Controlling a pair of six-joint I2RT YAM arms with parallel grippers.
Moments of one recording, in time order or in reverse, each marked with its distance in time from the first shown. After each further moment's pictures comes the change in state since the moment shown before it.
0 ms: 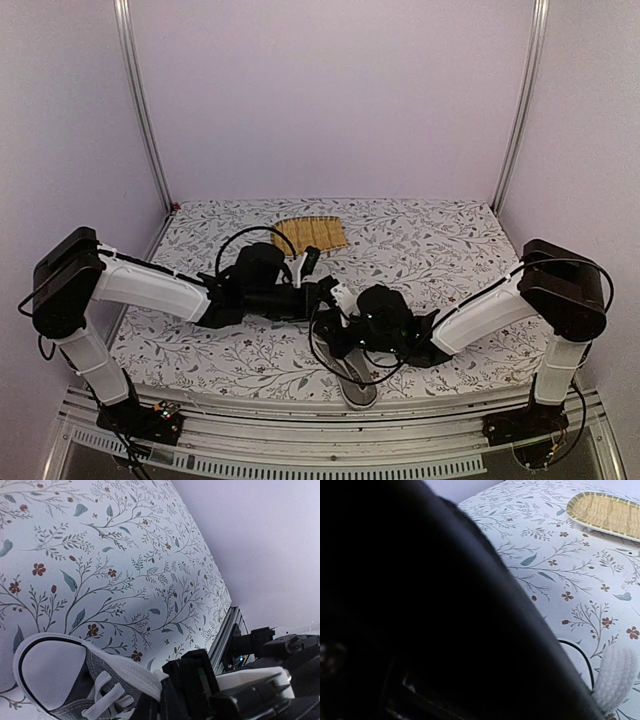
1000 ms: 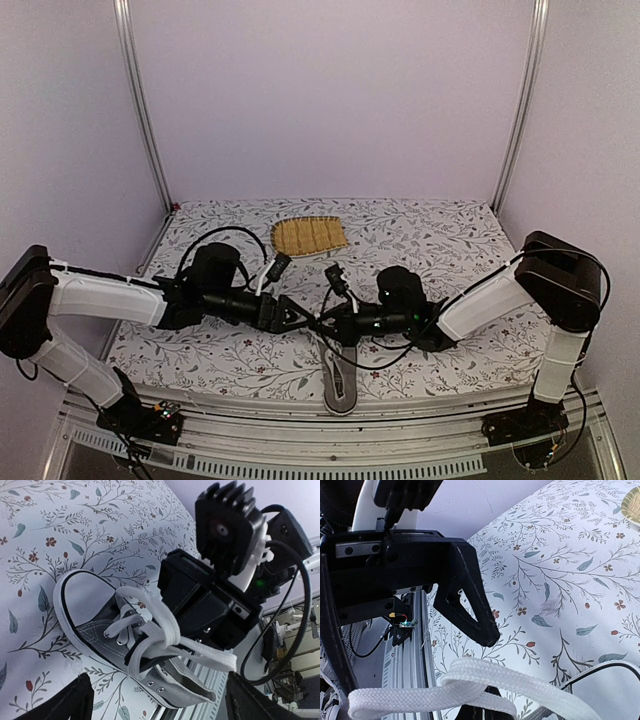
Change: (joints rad) left arm 0.140 -0.251 -0.198 -0.113 0.259 0.225; right arm -0.145 0.010 -0.030 0.161 -0.502 0.116
